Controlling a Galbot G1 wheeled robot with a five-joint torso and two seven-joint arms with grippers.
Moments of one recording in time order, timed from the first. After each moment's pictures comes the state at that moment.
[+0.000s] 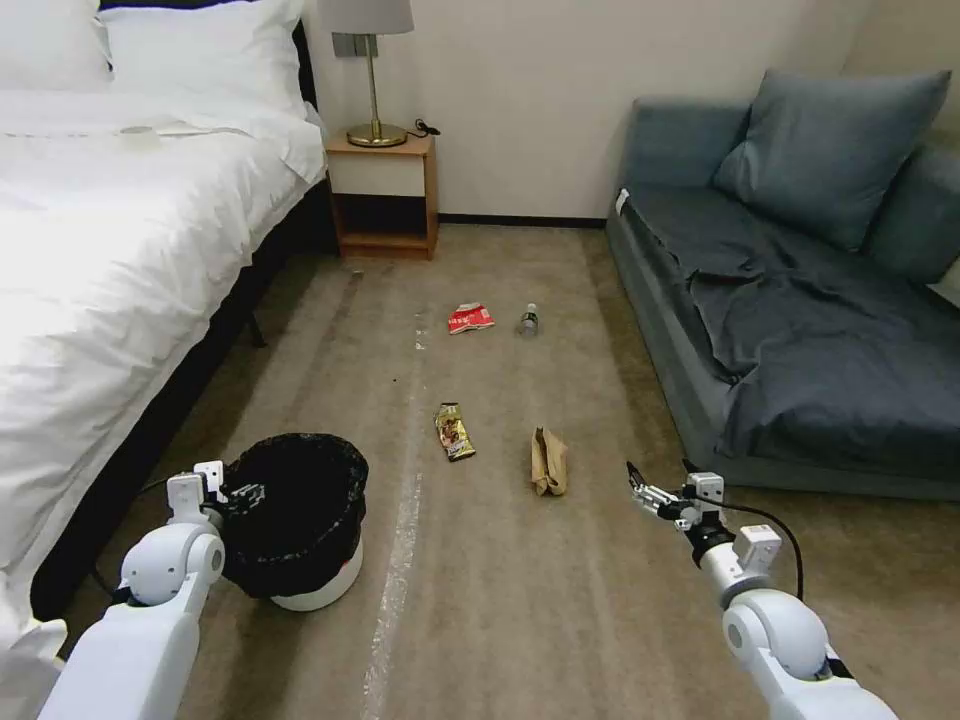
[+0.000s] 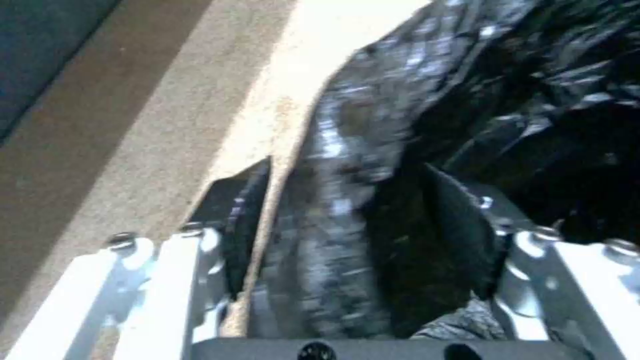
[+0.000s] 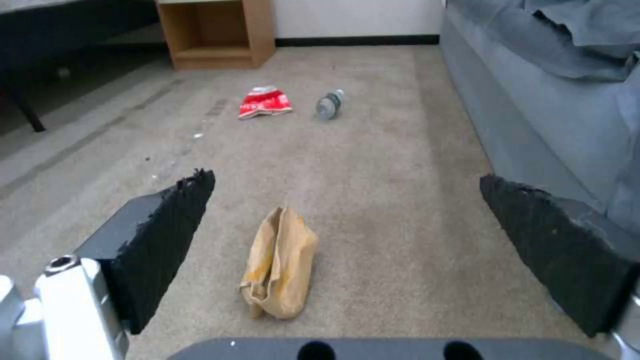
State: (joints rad) left arm 1.15 -1.11 -0.63 -1.56 -0.45 0.61 -0.21; right arm -1.34 1.12 0.48 1.69 0.50 0.00 -0.05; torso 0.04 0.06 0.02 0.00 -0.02
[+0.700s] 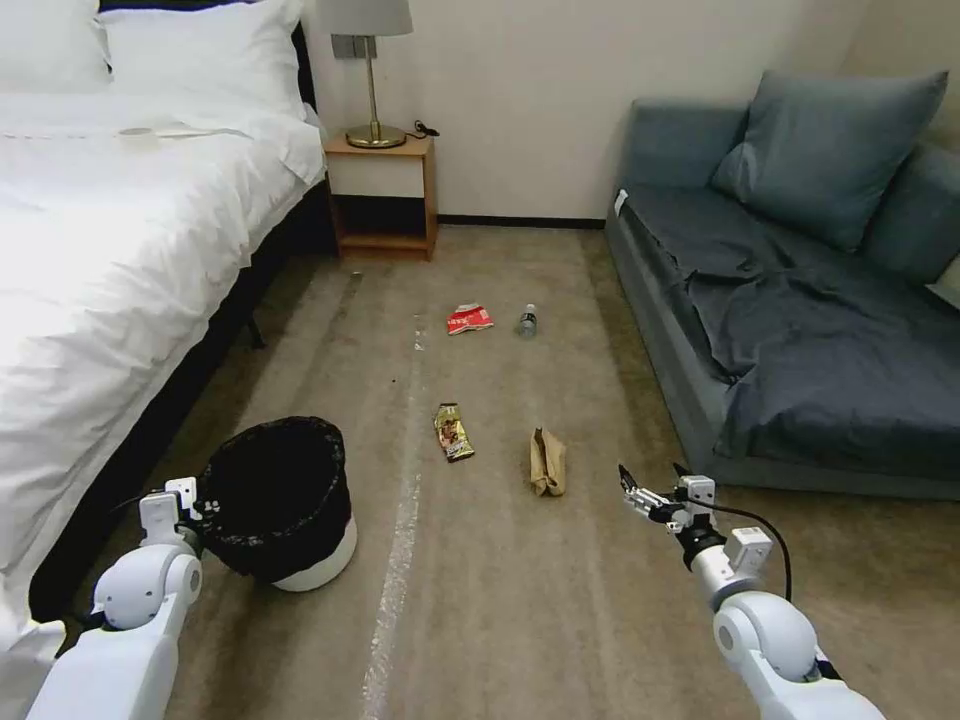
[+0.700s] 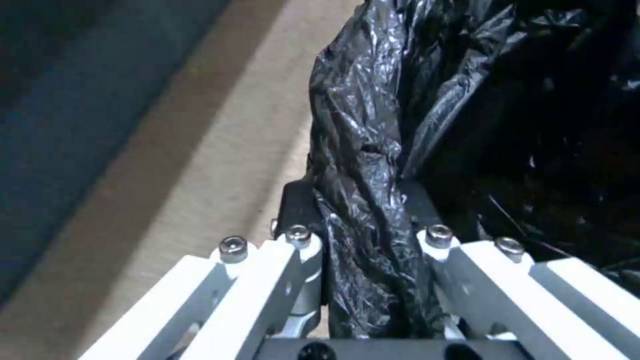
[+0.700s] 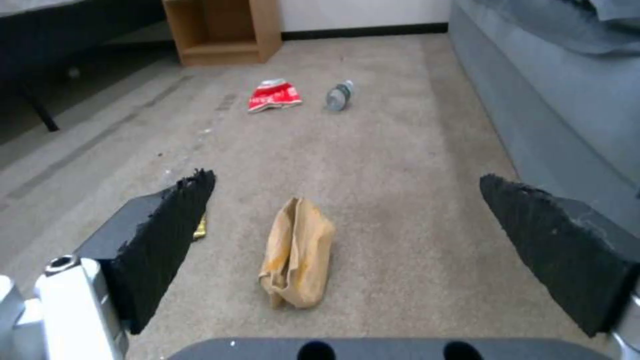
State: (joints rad) left arm 1.20 -1.12 -0.70 -1.55 -0.35 0.55 -0.20; right arm -1.34 1.14 0.46 1.69 0.50 -0.01 -0.04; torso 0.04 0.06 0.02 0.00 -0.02
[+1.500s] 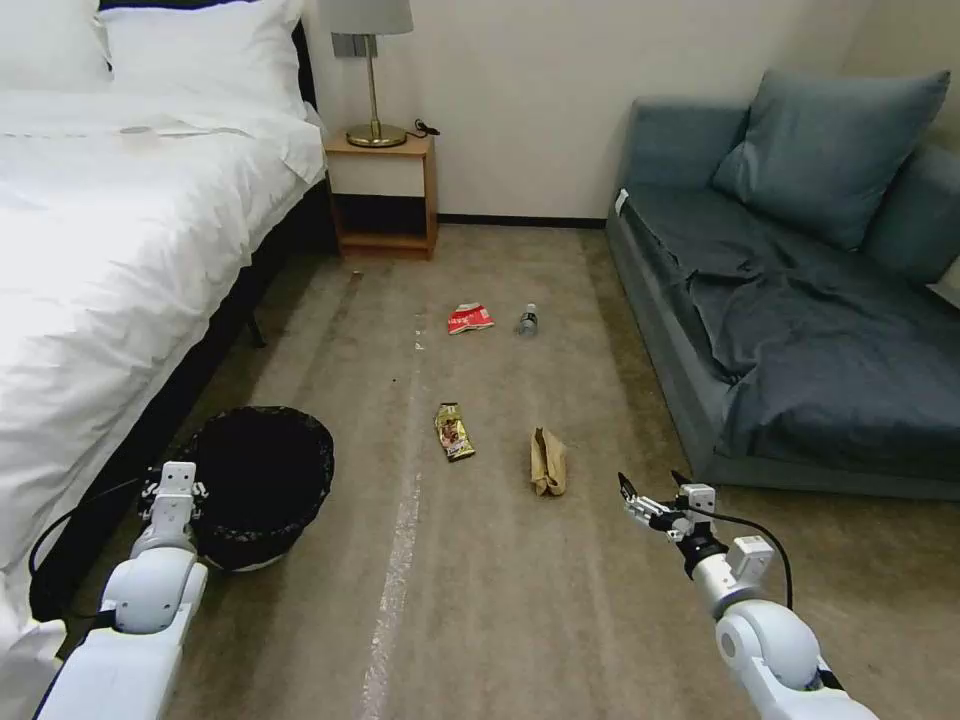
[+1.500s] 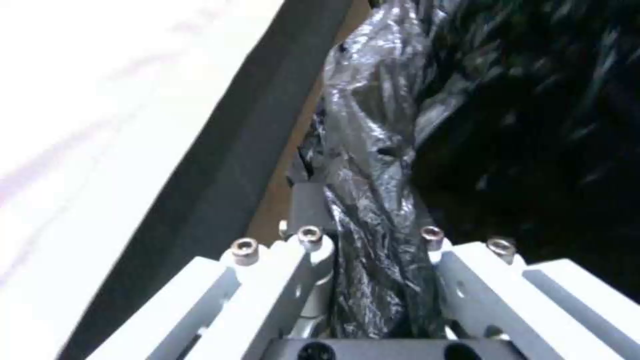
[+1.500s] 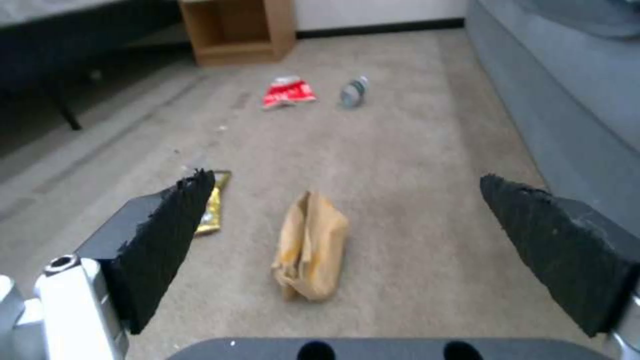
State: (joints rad) left arm 1.21 -1.13 -0.66 -1.59 -0.01 0.39 -0.21; right arm -1.35 1.15 0.48 1.66 0.51 0.02 -0.12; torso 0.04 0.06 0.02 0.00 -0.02
